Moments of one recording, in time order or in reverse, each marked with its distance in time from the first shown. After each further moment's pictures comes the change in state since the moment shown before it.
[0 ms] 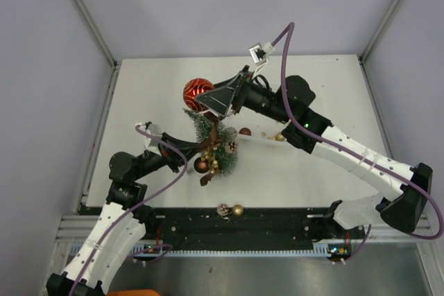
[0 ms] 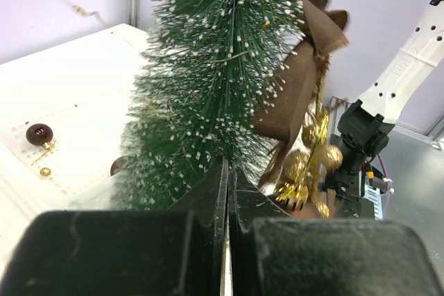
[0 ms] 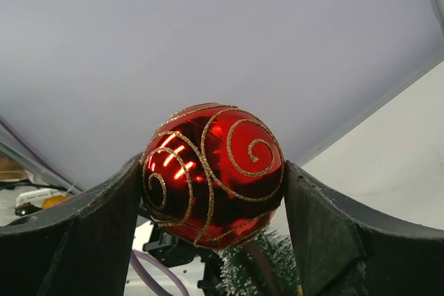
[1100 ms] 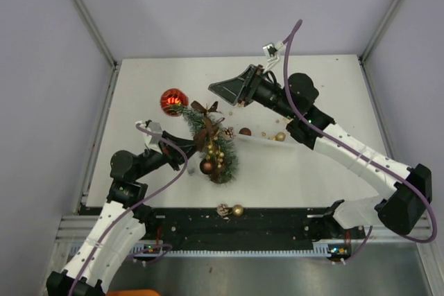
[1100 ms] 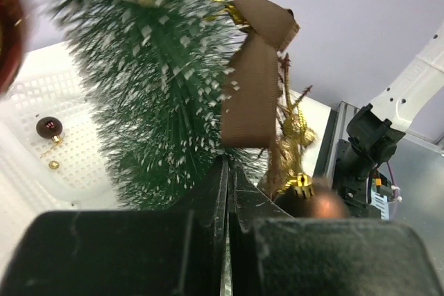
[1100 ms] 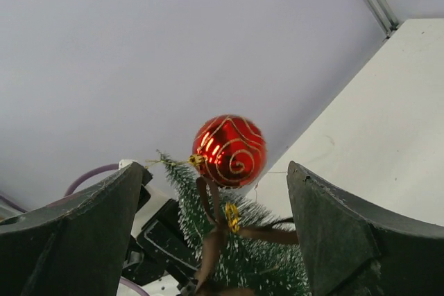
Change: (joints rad) left arm 0.000 0.017 0.000 -0.006 -0.038 0.001; right arm -0.142 -0.003 -0.101 0.032 0.005 0.085
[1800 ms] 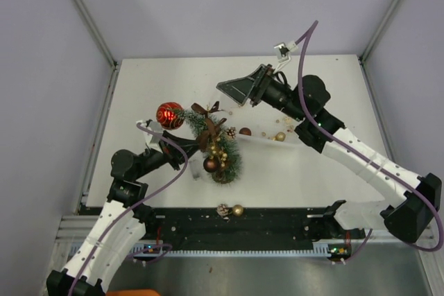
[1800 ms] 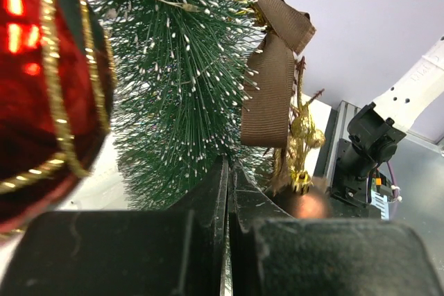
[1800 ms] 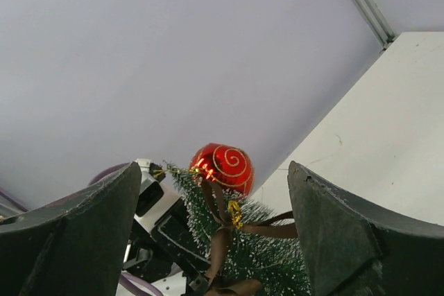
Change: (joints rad) left arm 0.000 0.012 0.000 0.000 -0.004 0.002; right arm -0.024 -0.068 -0.022 -0.008 -0.002 0.008
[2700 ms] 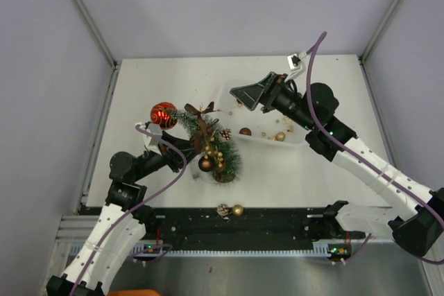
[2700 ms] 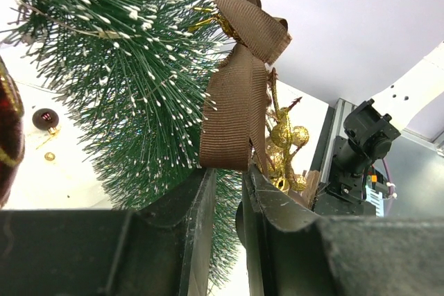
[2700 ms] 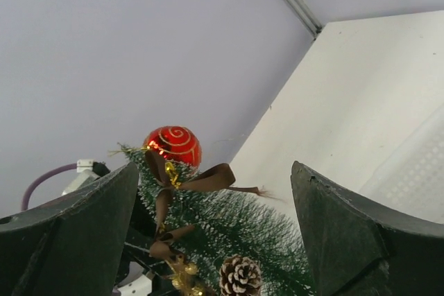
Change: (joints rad) left arm 0.000 -0.049 0.000 -0.061 0.000 0.000; right arm -0.042 -0.120 -0.109 -0.117 0.093 -0.045
